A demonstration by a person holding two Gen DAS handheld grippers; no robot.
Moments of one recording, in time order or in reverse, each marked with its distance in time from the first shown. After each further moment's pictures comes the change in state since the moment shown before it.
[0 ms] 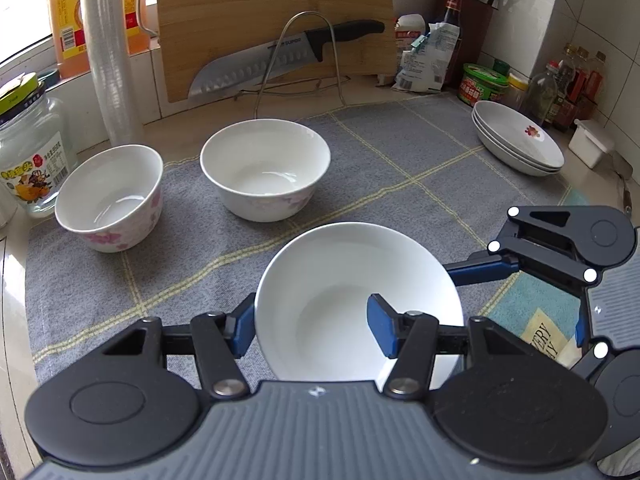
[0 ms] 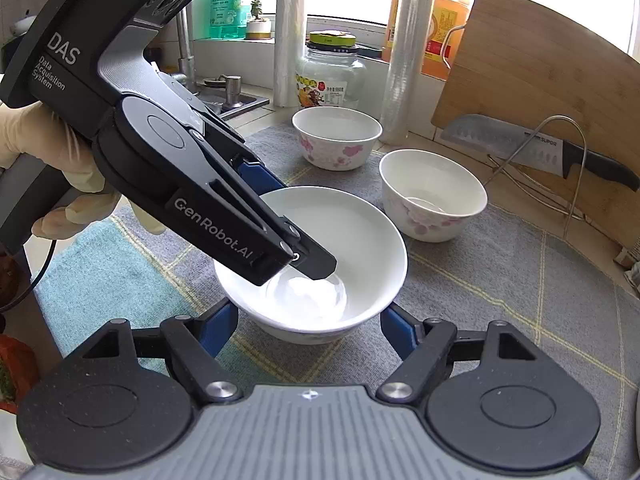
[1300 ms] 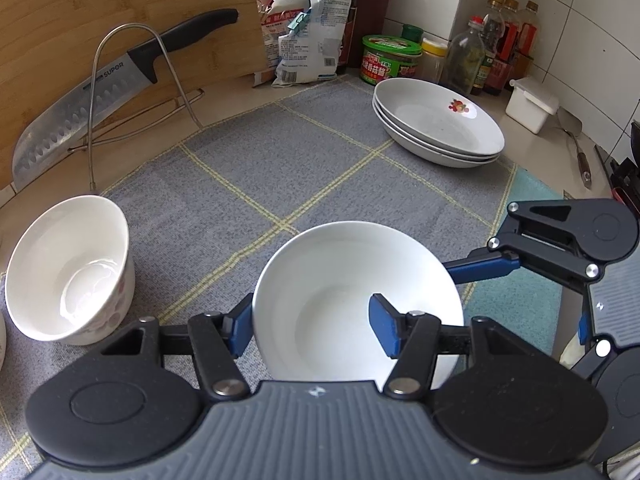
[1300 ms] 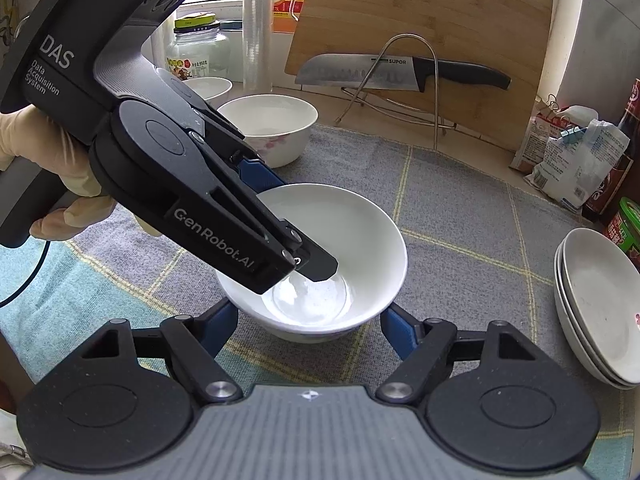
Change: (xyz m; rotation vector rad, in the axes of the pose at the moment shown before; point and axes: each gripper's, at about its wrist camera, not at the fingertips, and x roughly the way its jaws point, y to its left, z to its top) left arm 0.075 -0.093 0.061 0.186 0.038 -0.165; right arm -0.039 -0.083 -0.053 0.177 0.067 -0.172
